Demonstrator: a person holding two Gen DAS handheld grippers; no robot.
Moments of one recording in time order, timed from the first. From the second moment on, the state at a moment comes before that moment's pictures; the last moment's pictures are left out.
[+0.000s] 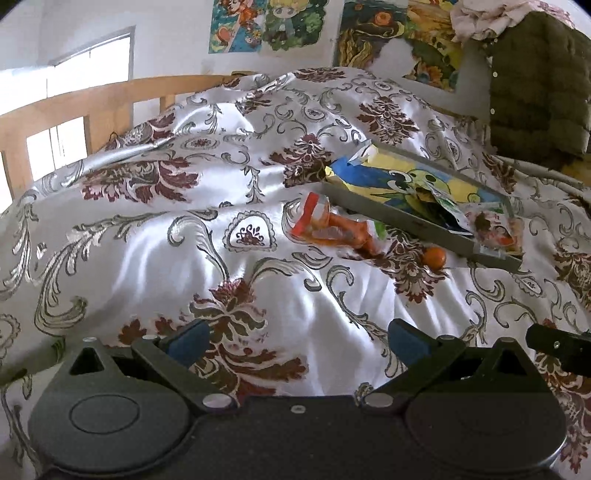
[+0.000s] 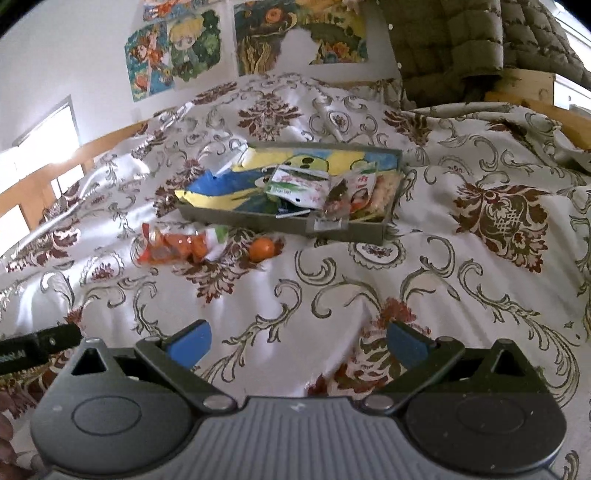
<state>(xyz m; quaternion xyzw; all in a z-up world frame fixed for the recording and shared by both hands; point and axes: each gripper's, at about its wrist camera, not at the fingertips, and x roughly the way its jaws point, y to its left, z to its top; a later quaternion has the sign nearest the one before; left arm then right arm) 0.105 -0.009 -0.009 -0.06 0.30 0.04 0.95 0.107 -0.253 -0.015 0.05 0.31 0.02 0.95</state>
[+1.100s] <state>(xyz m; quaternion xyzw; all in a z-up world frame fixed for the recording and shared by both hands) 0.152 -0.035 -0.014 -0.02 0.34 0.07 0.94 0.144 -0.242 -0.013 0.02 0.32 0.09 0.94</state>
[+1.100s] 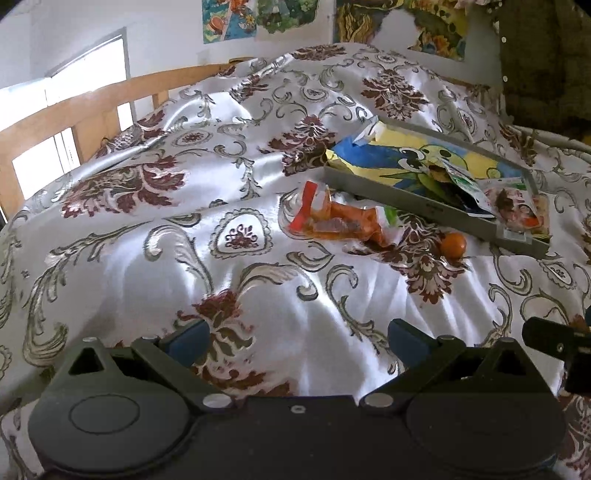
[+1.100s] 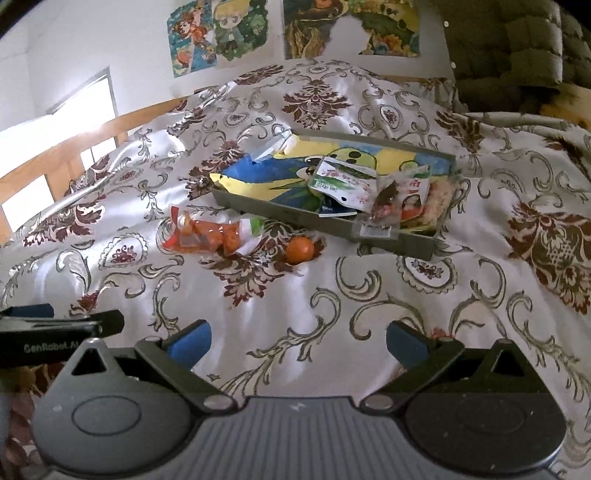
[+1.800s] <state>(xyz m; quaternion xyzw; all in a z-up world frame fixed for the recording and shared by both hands) 0.262 -0.032 -0.023 -0.04 0.36 0.05 0.93 0.229 -0.238 -0.047 -0.01 0.29 0.13 0.95</state>
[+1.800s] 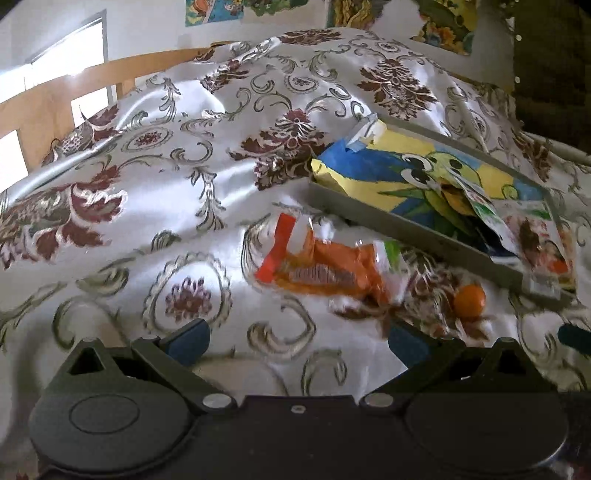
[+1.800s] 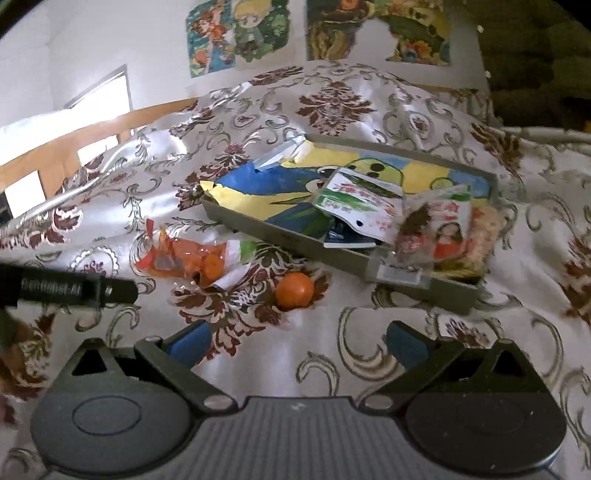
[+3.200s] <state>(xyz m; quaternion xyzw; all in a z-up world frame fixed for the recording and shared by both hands) 0.366 -0.085 -0.056 0.41 0.40 -0.26 0.78 0.291 -0.221 -0.079 -0.03 0.30 0.16 0.94</state>
